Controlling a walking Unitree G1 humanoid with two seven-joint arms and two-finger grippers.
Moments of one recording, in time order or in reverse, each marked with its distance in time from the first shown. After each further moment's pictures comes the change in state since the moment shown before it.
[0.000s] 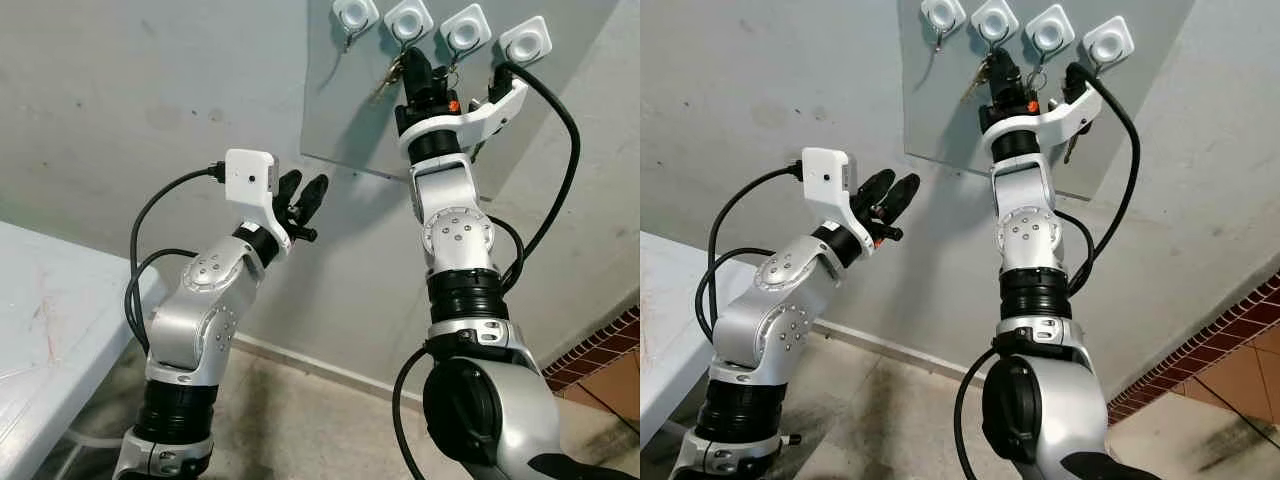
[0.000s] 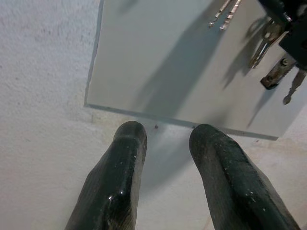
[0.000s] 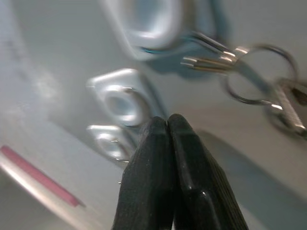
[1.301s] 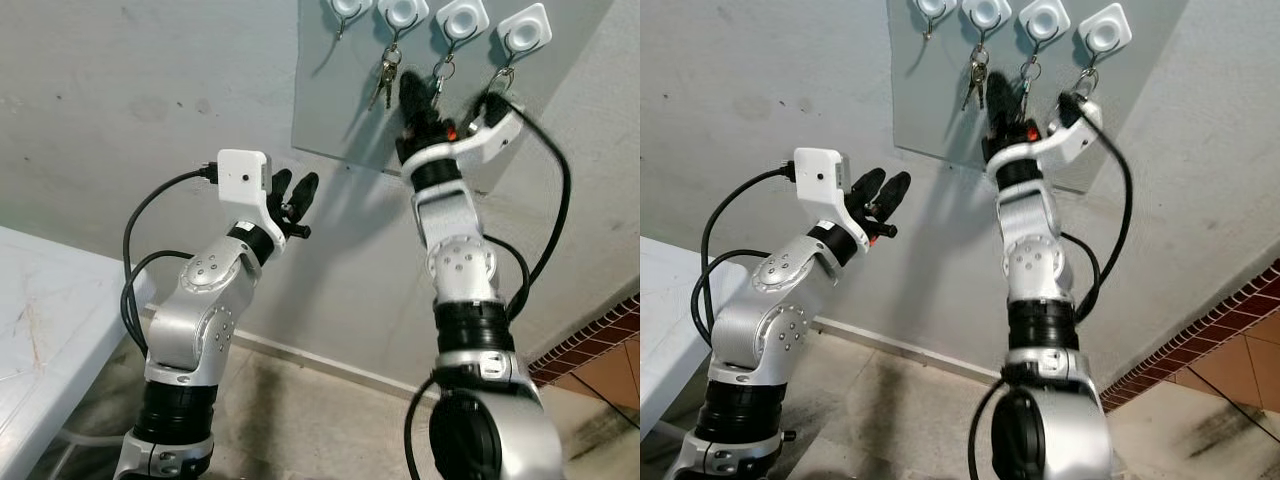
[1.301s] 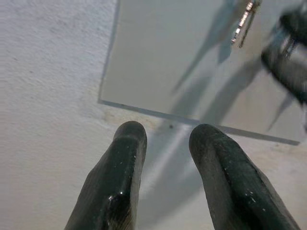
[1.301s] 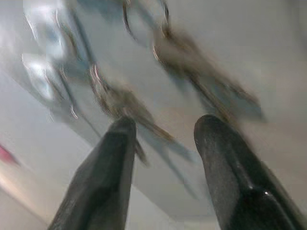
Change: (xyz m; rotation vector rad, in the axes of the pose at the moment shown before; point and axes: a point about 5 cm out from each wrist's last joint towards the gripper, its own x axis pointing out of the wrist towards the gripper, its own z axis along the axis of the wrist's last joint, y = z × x) left arm -0.002 0.008 0.002 0.021 -0.030 0.087; right arm -0.039 -0.030 -0.010 -0.283 0.096 -0.027
